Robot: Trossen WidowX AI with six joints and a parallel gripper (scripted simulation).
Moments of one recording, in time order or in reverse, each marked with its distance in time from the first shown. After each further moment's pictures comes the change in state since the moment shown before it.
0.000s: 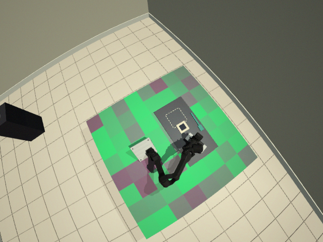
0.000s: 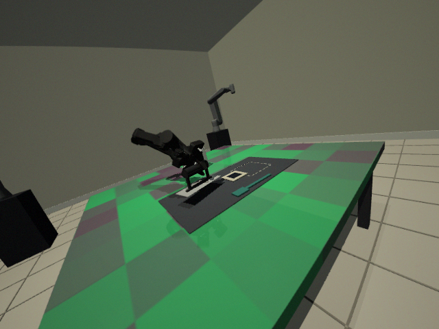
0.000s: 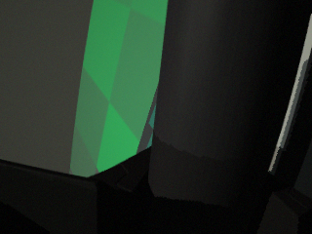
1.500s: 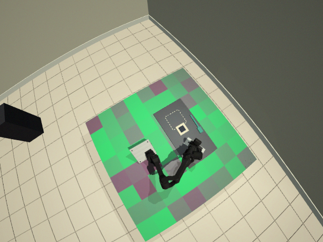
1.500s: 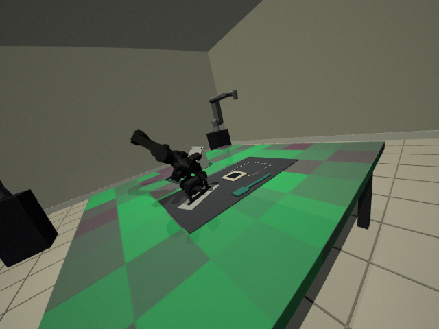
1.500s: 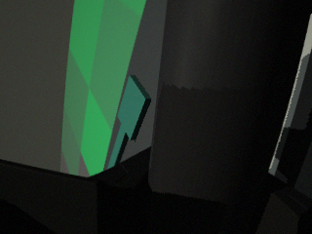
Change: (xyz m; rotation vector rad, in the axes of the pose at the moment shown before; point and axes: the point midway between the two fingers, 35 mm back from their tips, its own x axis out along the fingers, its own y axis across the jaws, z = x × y) arm 0.025 -0.043 0.012 -0.040 0.101 0.033
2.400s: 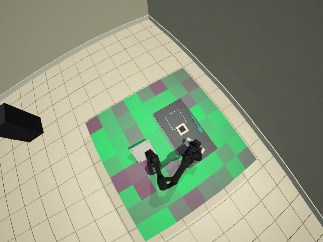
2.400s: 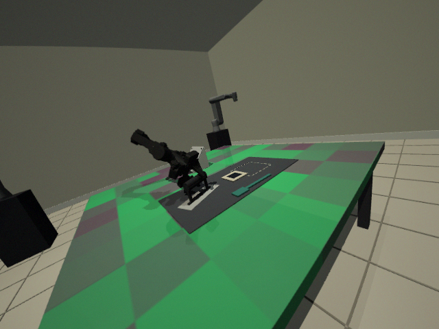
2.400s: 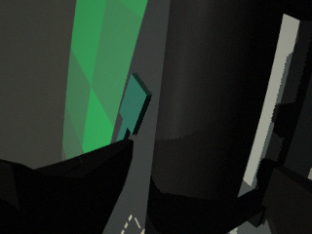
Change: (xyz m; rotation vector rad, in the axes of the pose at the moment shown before) arm -0.016 0.000 0.000 0.000 0.000 -0.006
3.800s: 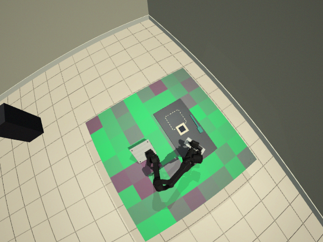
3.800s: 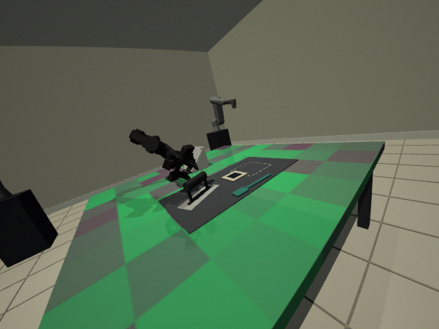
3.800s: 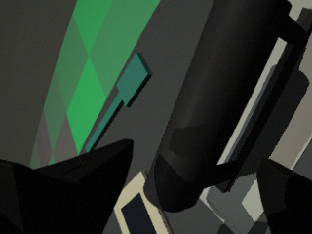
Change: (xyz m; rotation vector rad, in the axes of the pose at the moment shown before) arm -0.040 0.005 0.002 -0.218 0.041 -0.054
